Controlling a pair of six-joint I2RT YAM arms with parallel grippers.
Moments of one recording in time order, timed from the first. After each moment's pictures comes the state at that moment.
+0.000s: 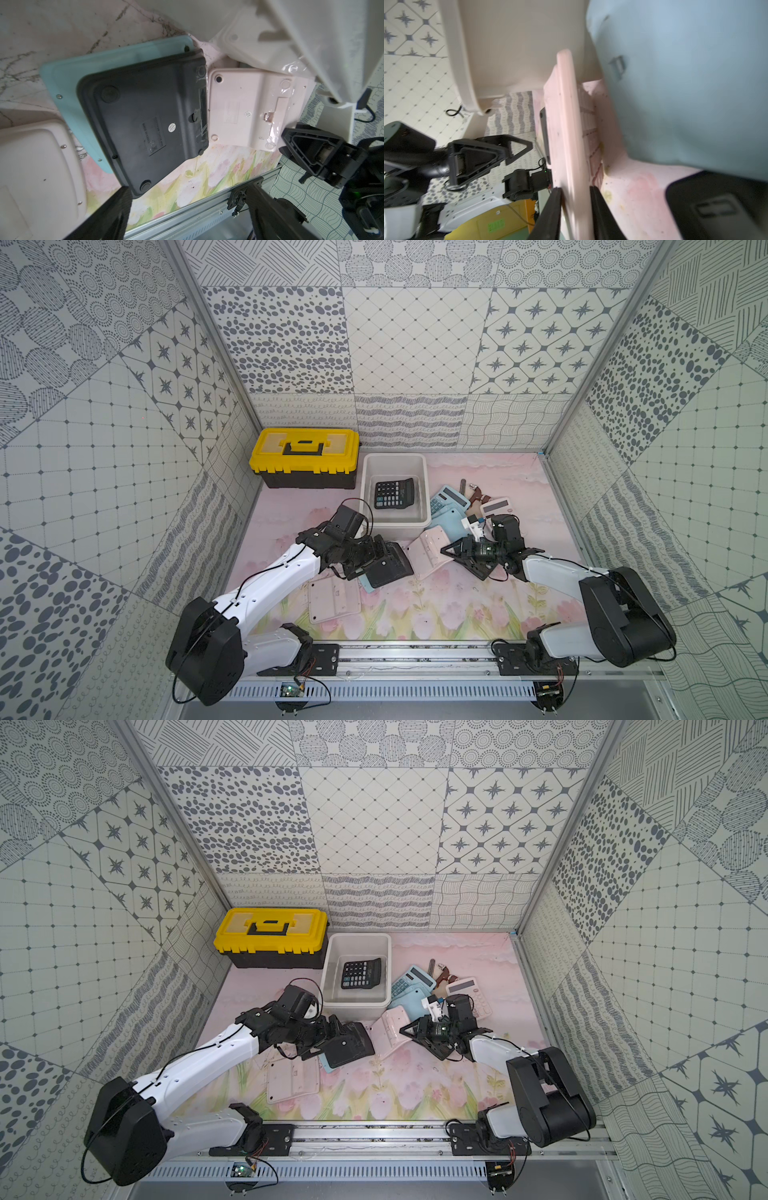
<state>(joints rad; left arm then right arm) -0.49 1.24 0.86 -0.68 0.37 -0.93 0.31 1.37 0.50 0.17 -0.88 0.81</state>
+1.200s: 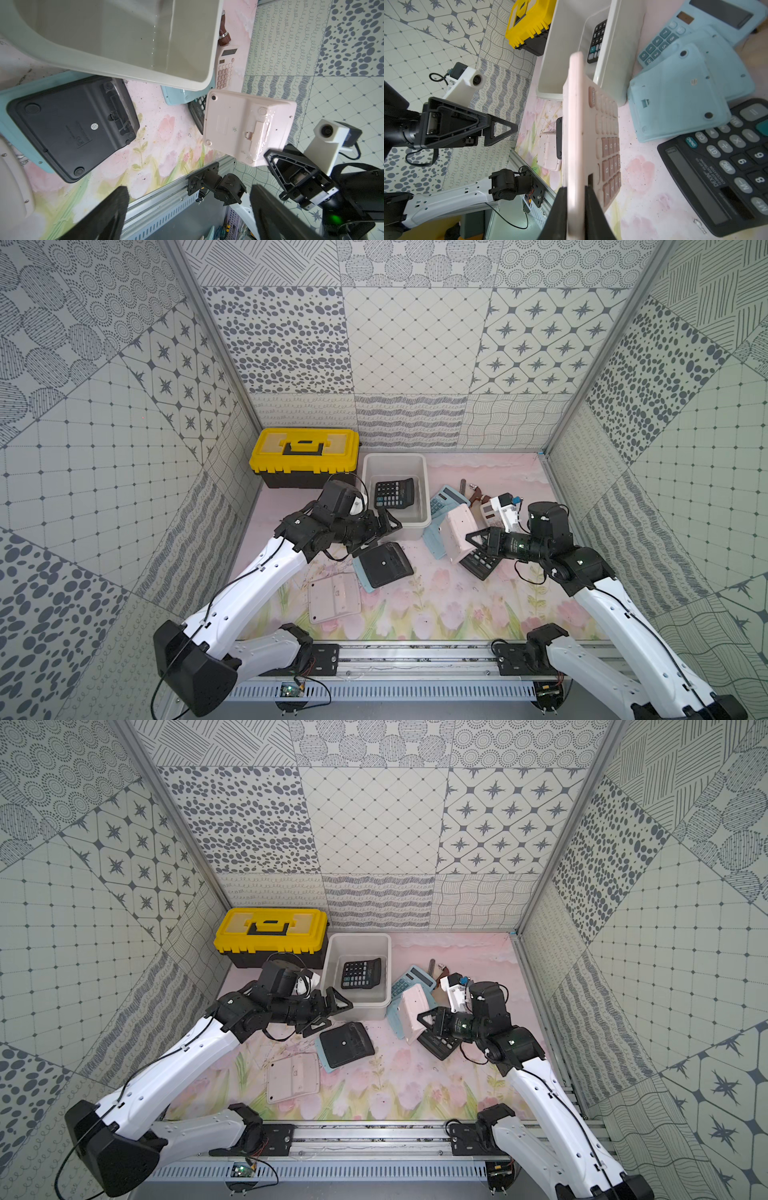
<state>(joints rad) -0.51 1.19 1.17 -0.79 0.44 -0.95 0.39 0.86 0.89 -0.65 -0.52 0.53</state>
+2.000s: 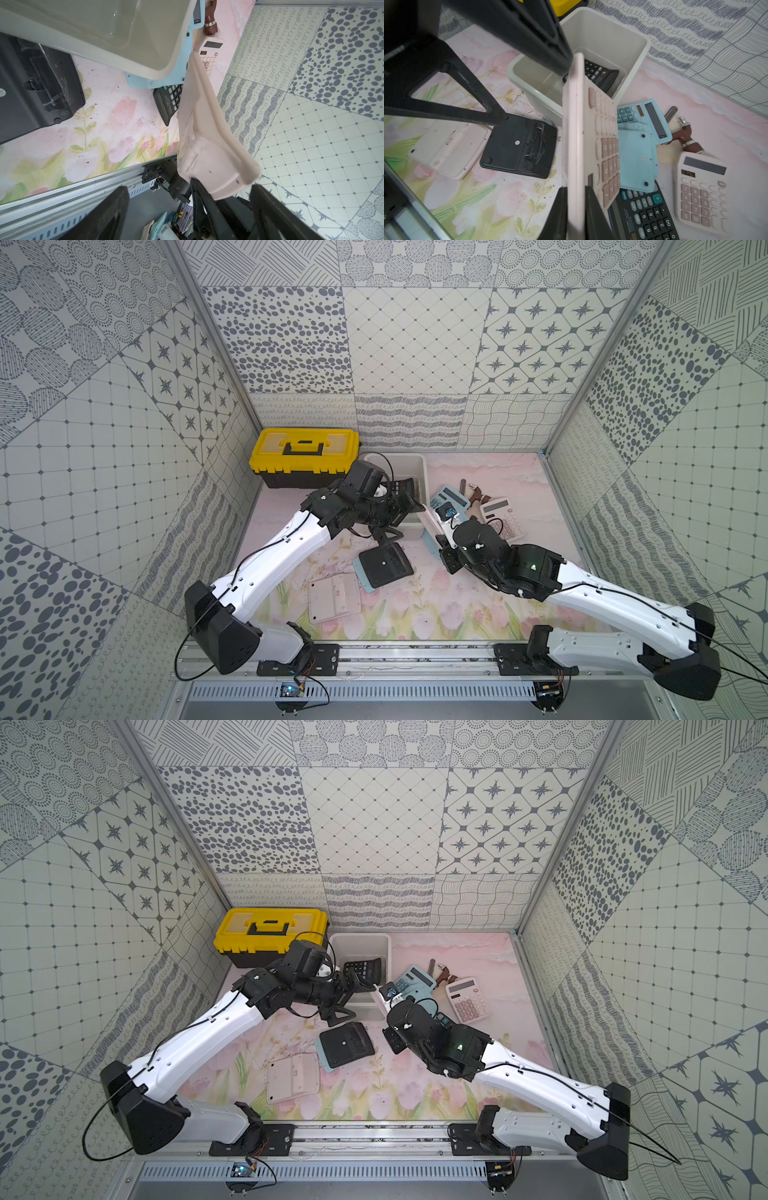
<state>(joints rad) -0.61 1.40 1.42 -0.80 0.48 -1.30 1.09 1.13 1.07 -0.64 0.48 0.20</state>
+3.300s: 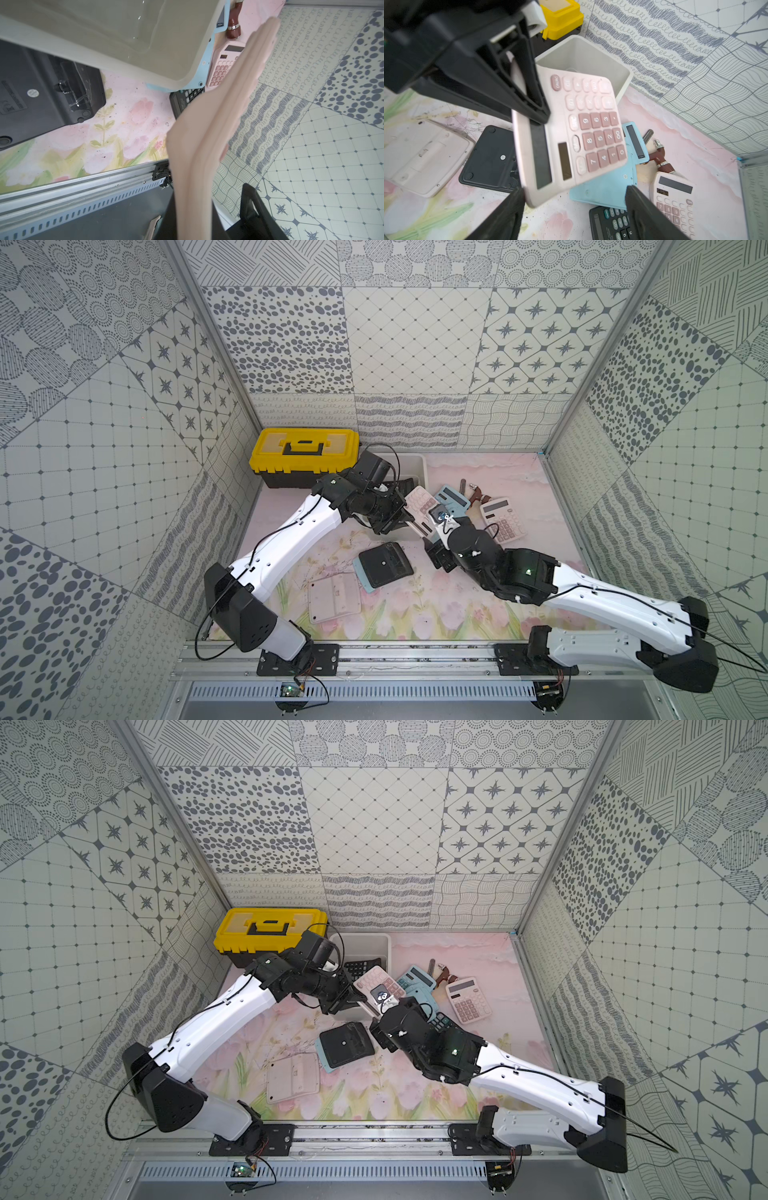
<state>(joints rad) -0.56 1.51 1.55 -0.97 0.48 -1.18 1.06 1.08 1.06 -0.57 0.51 0.15</state>
